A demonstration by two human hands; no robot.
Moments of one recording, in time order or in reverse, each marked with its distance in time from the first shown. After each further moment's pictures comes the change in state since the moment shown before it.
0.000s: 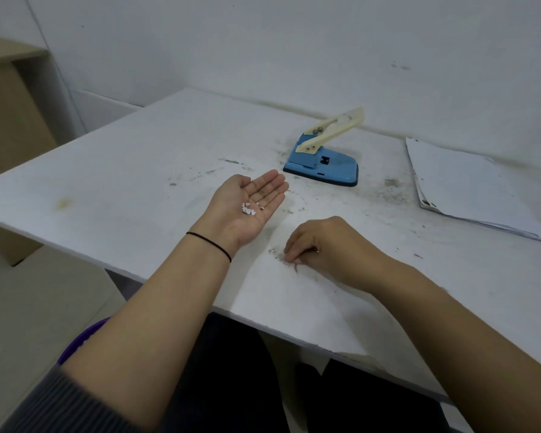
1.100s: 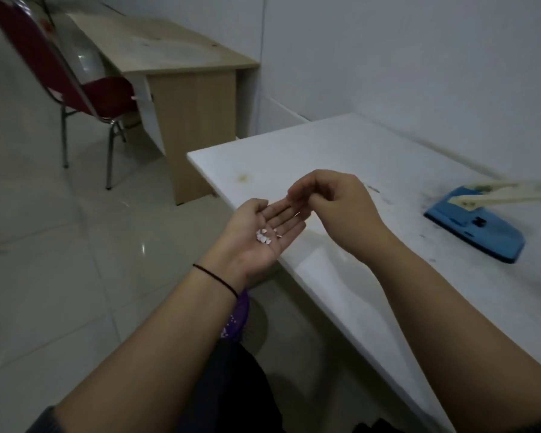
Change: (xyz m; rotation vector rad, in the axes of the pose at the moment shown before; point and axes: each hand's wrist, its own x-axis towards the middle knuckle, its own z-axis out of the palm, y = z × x) left_hand -0.128 0.040 -0.073 -0.177 0.284 0.345; right_hand 0.095 -0.129 0.000 0.621 0.108 -0.226
